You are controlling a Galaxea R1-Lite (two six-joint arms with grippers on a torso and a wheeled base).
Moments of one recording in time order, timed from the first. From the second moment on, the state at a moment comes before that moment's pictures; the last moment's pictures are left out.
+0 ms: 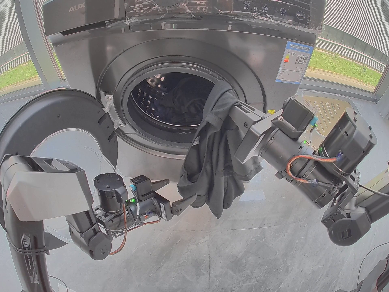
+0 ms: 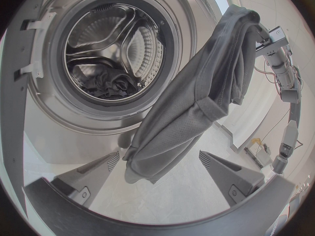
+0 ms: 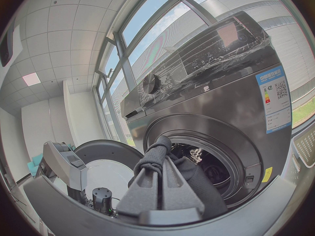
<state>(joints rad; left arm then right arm) -0.46 2.23 -0.55 -1.55 -0.32 -0.13 0.79 1.79 -0.77 -1.40 -0.01 0.06</state>
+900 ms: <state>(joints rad) -0.43 2.28 -0.68 -1.55 -0.34 -0.10 0.79 1.80 -0.74 -1.40 -0.01 0.06</state>
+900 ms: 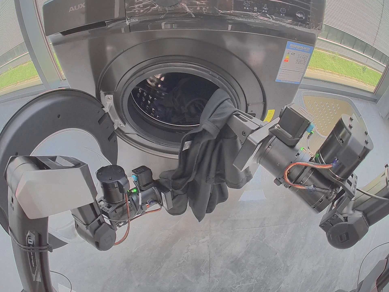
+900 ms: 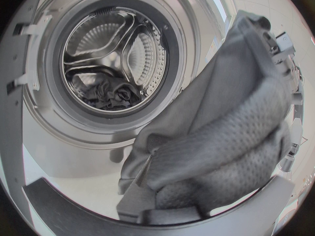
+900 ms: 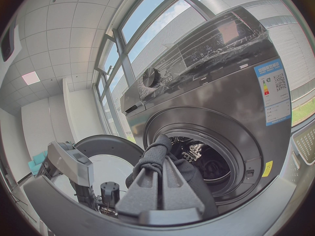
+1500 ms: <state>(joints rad) -0.40 1.86 -0.40 -1.55 -0.32 -0.09 0.71 1.79 -0.48 -1.54 0.00 0.16</state>
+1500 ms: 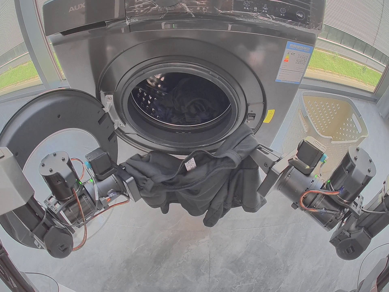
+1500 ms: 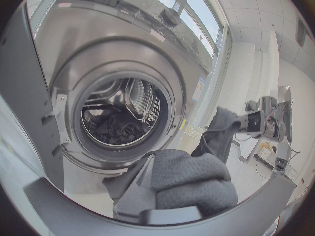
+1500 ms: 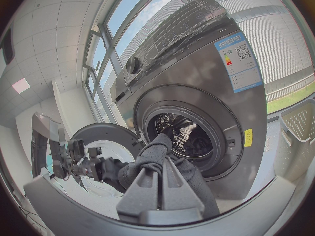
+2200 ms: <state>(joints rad) -0.29 1.69 -0.44 -1.55 -0.33 -0.15 0.66 1.79 -0.56 -1.55 -0.08 0.15</state>
